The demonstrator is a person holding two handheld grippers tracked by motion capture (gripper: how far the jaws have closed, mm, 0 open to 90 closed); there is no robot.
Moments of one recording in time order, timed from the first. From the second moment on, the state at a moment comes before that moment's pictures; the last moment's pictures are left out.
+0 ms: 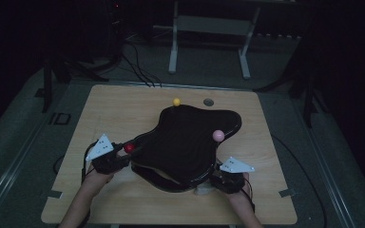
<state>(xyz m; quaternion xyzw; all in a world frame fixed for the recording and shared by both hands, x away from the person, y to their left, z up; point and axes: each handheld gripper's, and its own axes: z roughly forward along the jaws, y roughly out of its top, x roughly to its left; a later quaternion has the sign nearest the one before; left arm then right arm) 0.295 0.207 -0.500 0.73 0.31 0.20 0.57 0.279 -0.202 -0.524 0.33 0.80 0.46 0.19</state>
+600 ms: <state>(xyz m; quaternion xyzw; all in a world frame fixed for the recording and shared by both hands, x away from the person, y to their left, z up) 0.295 0.207 -0.500 0.73 0.32 0.20 0.57 0.271 -0.207 -0.442 0.31 0.76 0.52 0.24</state>
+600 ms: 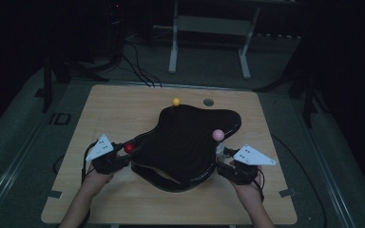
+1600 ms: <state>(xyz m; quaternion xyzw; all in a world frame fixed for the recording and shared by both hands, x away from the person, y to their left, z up) 0.295 0.208 -0.501 0.73 0.32 0.20 0.57 0.286 -0.204 -0.529 0.33 0.82 0.44 0.18</state>
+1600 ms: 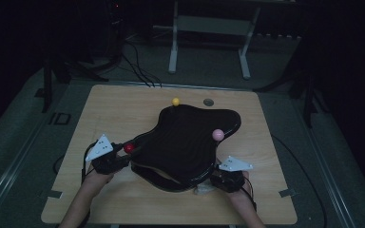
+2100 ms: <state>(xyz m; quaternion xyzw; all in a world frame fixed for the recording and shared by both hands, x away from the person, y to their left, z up) 0.294 0.207 -0.500 0.73 0.32 0.20 0.57 0.272 -0.241 -0.515 0.35 0.80 0.44 0.20</state>
